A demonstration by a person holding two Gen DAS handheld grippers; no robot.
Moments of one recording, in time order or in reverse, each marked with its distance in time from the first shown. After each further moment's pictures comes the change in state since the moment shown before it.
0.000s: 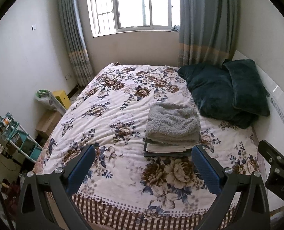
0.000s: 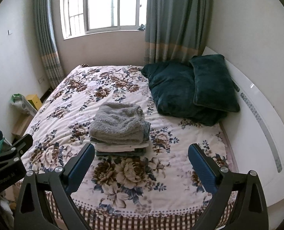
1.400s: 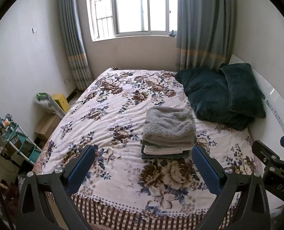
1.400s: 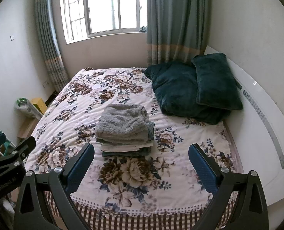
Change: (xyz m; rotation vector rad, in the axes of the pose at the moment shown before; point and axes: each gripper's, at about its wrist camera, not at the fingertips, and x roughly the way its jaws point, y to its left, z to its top) left arm -0.009 -0.001 0.010 0.016 -0.022 -0.028; right arm -0.012 0.003 -0.006 0.021 -0.008 0.037
